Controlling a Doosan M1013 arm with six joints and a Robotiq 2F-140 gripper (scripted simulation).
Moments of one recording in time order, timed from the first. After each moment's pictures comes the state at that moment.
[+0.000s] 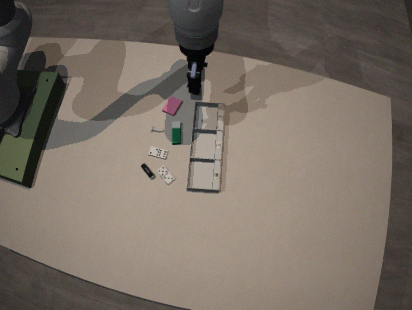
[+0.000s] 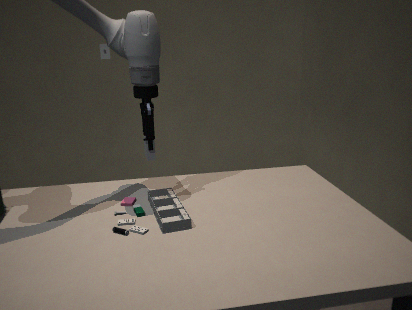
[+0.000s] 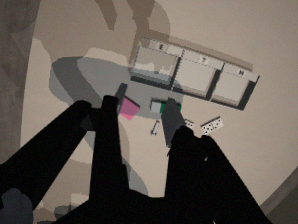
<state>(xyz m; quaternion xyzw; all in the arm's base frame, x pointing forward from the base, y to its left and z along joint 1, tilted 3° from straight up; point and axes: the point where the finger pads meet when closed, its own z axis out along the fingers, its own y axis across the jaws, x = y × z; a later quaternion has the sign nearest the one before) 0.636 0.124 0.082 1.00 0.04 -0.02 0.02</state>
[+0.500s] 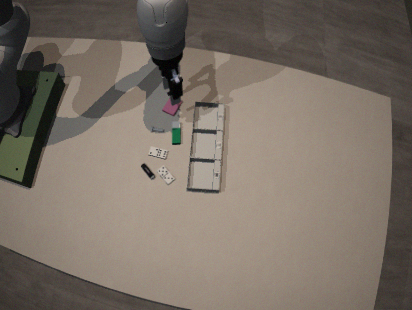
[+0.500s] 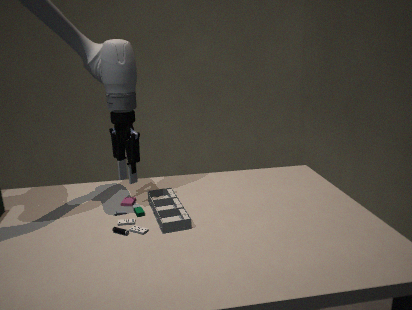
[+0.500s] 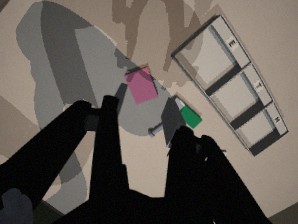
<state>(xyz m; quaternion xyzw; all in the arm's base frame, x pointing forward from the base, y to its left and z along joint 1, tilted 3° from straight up) 0.557 0.131 0.007 0.95 0.32 -0.03 0.02</state>
